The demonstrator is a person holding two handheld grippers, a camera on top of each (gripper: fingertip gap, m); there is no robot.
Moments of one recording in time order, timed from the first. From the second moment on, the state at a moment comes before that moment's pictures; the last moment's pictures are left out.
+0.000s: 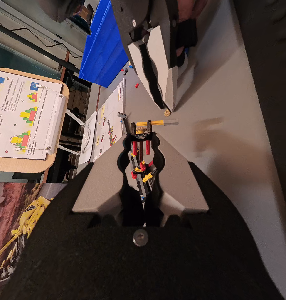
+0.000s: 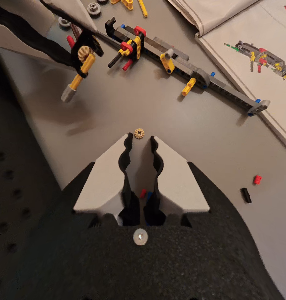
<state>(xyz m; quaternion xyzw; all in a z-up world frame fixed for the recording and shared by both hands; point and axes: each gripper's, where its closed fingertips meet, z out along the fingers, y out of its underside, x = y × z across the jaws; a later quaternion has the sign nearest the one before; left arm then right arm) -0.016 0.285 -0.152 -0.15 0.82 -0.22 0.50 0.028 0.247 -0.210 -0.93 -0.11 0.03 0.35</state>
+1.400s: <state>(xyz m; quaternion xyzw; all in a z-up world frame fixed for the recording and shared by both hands) -0.030 0.276 -0.187 -0.18 0.87 -0.23 0.39 0.019 0.223 -0.187 -0.85 -0.35 -0.24 0.32</state>
